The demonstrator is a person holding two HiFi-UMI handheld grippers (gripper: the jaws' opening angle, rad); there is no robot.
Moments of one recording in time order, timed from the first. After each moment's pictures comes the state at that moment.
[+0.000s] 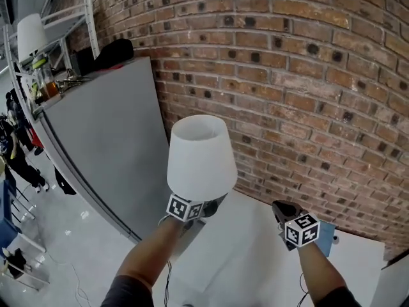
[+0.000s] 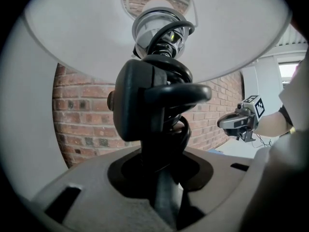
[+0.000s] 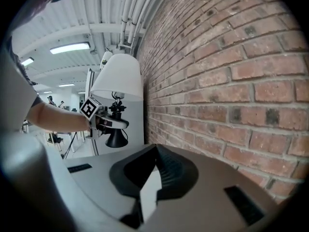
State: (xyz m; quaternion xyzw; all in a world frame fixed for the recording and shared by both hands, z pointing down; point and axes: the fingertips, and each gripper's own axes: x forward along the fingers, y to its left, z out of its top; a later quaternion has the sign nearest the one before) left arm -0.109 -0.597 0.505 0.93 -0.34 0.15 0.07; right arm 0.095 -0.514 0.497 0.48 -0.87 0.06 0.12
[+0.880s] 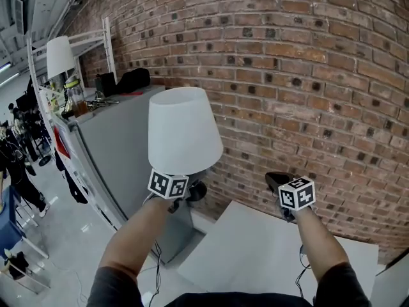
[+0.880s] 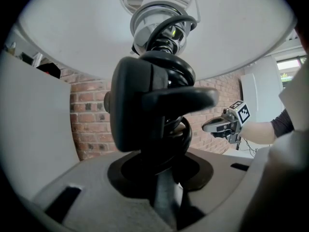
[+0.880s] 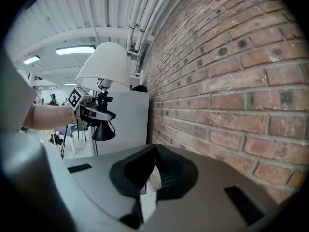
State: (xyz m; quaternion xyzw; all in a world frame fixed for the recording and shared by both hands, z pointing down) left arm -0.165 -0.542 0.292 0.92 -0.36 0.14 0.03; right arm 0.060 -0.522 0.317 0.46 -0.88 0.02 0.11
